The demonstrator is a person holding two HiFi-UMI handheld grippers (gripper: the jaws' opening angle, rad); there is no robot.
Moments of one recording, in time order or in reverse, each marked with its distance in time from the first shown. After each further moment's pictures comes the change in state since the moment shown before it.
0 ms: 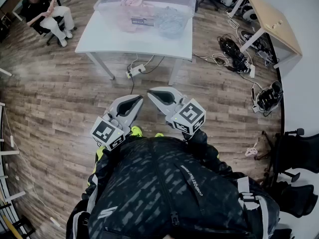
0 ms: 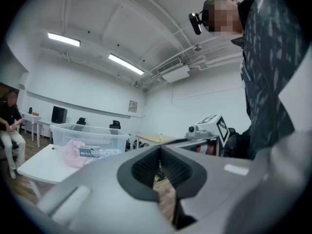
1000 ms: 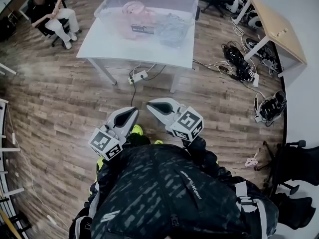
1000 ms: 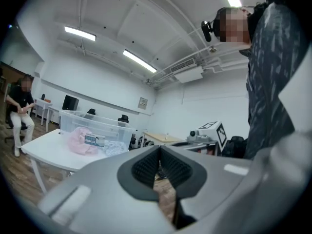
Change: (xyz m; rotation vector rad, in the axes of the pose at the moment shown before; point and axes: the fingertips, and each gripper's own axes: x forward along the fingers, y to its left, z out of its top) left arm 0.012 0.003 -0.019 -0.142 0.022 0.100; right arm -0.014 -0.019 -0.028 0.052 0.073 0.117
